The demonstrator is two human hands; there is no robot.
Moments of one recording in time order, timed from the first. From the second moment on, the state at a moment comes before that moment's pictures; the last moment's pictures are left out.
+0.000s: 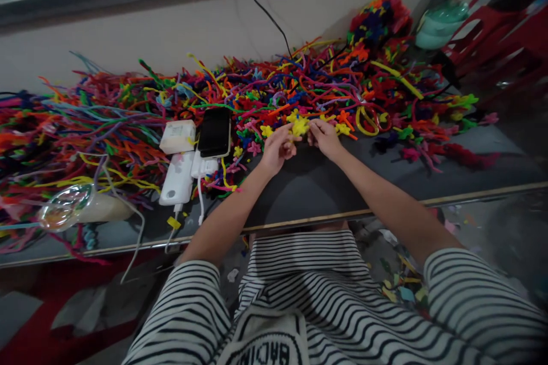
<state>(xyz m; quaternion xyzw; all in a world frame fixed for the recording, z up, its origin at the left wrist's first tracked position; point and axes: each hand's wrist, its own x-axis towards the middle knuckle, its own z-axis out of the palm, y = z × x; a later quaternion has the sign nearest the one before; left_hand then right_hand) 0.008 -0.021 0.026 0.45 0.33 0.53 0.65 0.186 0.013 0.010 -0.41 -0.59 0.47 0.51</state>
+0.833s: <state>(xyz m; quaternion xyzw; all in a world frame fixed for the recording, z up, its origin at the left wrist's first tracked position) -0.131 0.027 0.133 0.40 0.57 0.72 0.02 0.184 -0.003 0.015 -0.45 -0.64 0.33 0.53</state>
